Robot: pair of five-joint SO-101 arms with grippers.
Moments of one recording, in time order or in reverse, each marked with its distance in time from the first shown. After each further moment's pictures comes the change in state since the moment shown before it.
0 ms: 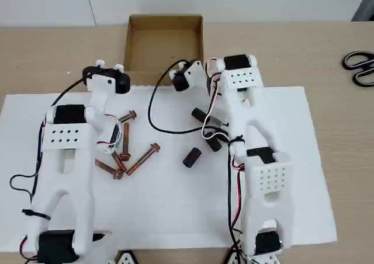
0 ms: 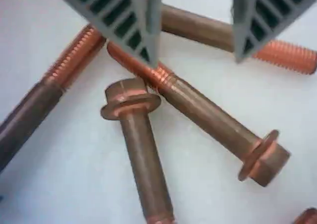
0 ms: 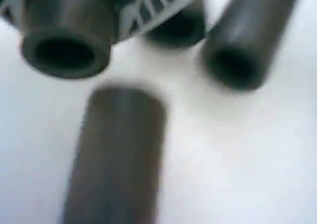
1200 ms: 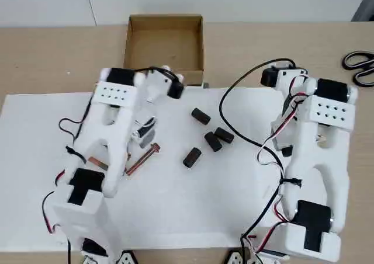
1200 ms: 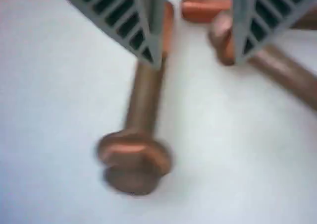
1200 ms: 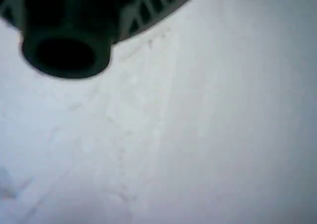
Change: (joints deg) left arm 14.0 33.0 -31.6 16.9 -13.1; right arm 24.8 -39.1 38.8 3.0 -18.7
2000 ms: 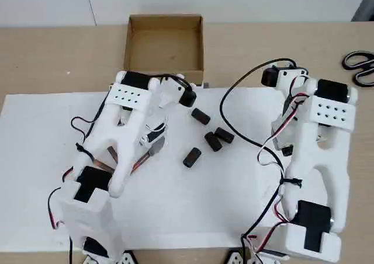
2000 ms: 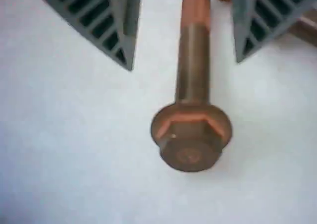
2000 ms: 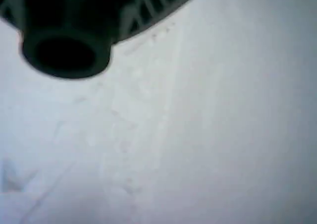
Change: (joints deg) left arm 2.9 2.0 0.3 0.0 0.2; right arm 0.0 -0.1 0.2 -1.0 0.0
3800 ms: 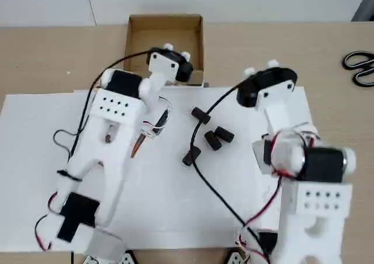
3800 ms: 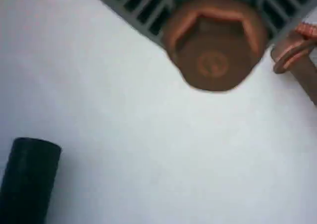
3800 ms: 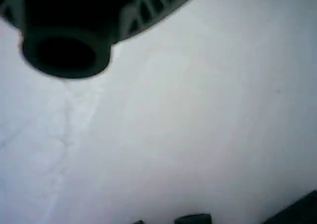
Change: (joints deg) left arm 2.5 -18.6 -0.4 0.1 16.2; right arm -12.2 -41.3 14.7 0.7 -4.2
